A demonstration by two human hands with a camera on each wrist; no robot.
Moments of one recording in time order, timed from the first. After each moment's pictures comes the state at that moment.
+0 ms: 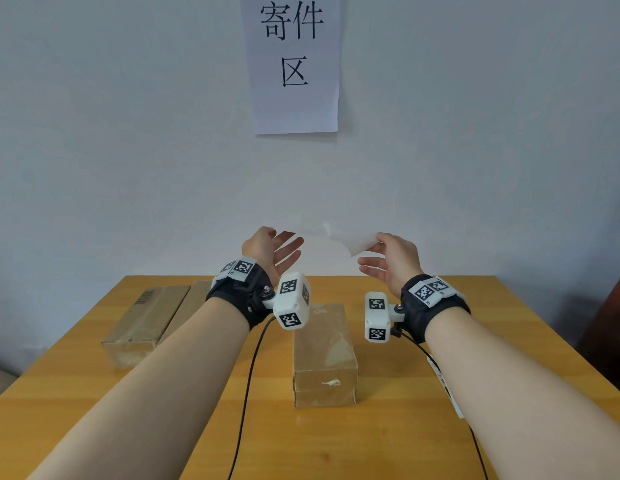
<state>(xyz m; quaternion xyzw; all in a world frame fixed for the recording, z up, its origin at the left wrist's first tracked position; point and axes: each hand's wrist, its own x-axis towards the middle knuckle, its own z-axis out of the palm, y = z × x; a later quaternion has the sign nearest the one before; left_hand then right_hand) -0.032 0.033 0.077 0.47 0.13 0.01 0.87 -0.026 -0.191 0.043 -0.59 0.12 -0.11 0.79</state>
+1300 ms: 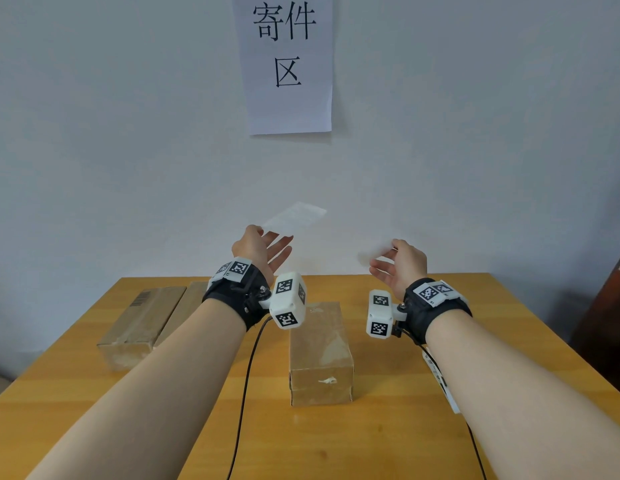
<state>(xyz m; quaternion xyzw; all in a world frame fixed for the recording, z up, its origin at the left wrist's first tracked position) -0.034 0.032 0.078 0.44 0.16 0.05 0.88 -0.029 -0.209 0.030 -0.53 0.19 -0.14 0.81</state>
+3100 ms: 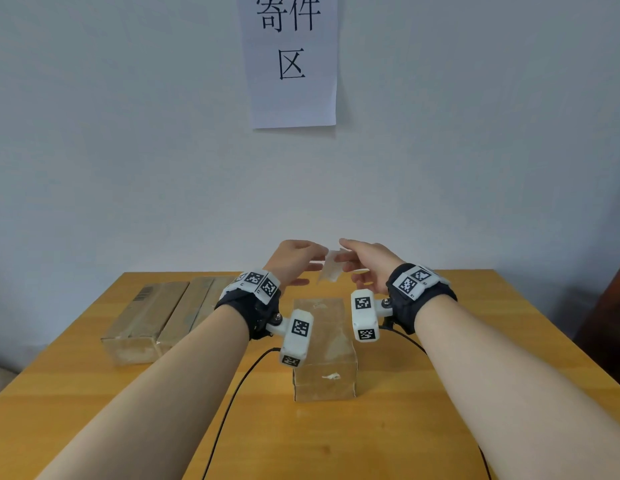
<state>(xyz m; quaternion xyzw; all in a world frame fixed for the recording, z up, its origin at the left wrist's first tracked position) -0.034 0.015 0.049 0.78 -0.06 -0.08 0.62 -0.021 -0.172 0.038 -0.73 0.15 0.08 0.66</state>
